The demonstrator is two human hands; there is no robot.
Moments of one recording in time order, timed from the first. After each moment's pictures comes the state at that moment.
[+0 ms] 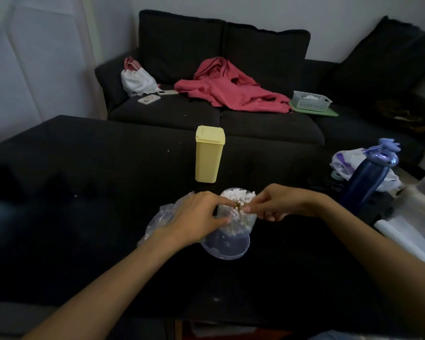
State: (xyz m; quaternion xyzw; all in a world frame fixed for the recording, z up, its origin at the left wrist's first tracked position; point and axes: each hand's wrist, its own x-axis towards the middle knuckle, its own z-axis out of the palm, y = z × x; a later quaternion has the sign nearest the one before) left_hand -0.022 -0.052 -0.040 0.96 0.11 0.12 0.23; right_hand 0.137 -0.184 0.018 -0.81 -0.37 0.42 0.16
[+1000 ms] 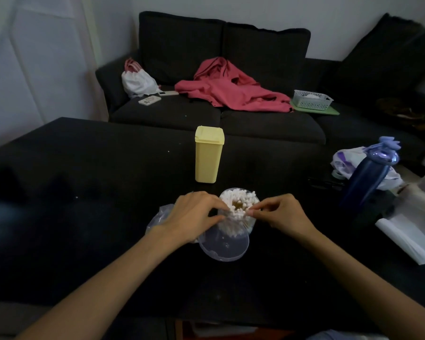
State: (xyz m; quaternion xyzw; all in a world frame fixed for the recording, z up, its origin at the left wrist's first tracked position) left_hand -0.028 -0.048 -0.035 0.98 0.09 0.11 0.15; right_hand 0.115 -0.209 -0.031 -0.83 -0.35 0.17 0.39
